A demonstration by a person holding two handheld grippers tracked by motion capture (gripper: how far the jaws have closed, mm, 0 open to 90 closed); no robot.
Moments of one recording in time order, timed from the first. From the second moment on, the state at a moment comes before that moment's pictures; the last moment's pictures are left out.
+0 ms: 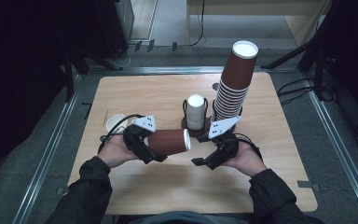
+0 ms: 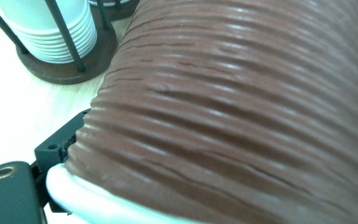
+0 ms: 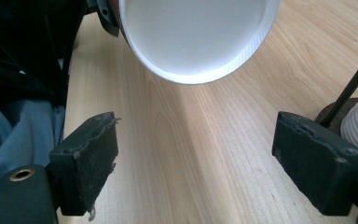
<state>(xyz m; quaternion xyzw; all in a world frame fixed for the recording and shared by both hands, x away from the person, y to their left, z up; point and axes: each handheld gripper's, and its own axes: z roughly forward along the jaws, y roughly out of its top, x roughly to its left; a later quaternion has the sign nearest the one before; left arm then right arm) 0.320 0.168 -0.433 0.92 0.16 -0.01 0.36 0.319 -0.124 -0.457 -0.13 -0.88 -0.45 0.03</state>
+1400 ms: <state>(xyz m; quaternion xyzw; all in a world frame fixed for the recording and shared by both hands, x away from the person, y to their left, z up) 0.328 0.113 -0.454 0.97 0.10 -0.03 0.20 0.316 -0.099 -0.464 -0.10 -0.91 -0.41 0.03</state>
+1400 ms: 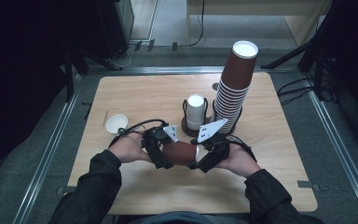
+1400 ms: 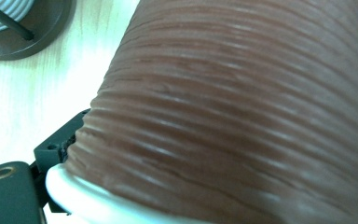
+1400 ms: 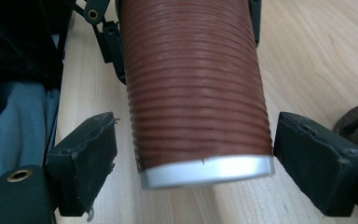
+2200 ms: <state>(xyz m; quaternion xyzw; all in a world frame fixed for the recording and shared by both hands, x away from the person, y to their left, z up) 0.321 0.101 -0.453 0.97 0.08 -0.03 0.20 0.311 -0.081 -0.471 -0.07 -0.92 -0.37 0.02</state>
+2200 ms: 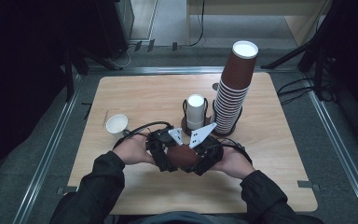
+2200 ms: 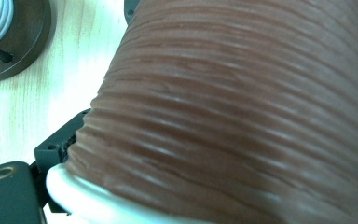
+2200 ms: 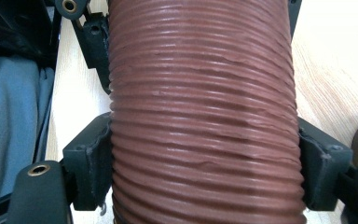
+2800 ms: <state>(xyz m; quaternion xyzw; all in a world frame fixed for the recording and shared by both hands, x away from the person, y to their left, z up) 0.325 0.121 -0.443 0.95 0.11 -0.02 0.29 0.312 -0.094 -0.466 -0.06 -0.91 -0.40 -0.01</state>
